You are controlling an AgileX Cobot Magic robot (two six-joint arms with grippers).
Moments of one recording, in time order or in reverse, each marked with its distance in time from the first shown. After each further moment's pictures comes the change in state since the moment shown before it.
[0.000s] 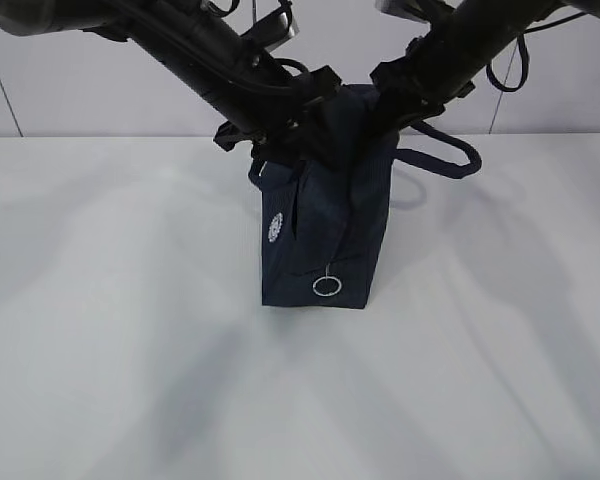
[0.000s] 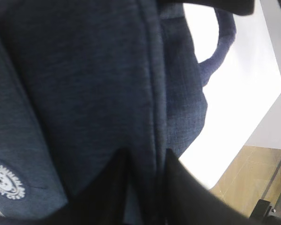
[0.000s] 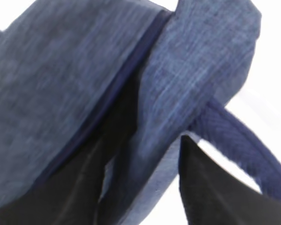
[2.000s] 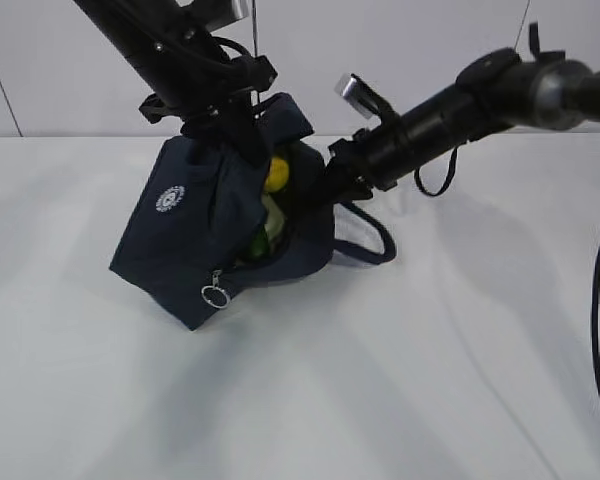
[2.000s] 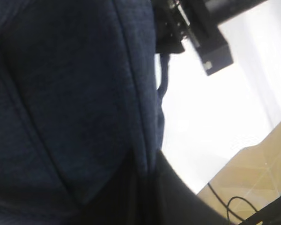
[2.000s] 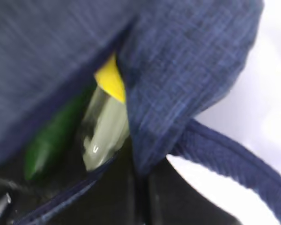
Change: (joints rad) left arm 0.058 -0.098 0.000 0.216 0.187 -0.040; right arm 0.017 0.135 0.238 0.508 -0.047 -0.359
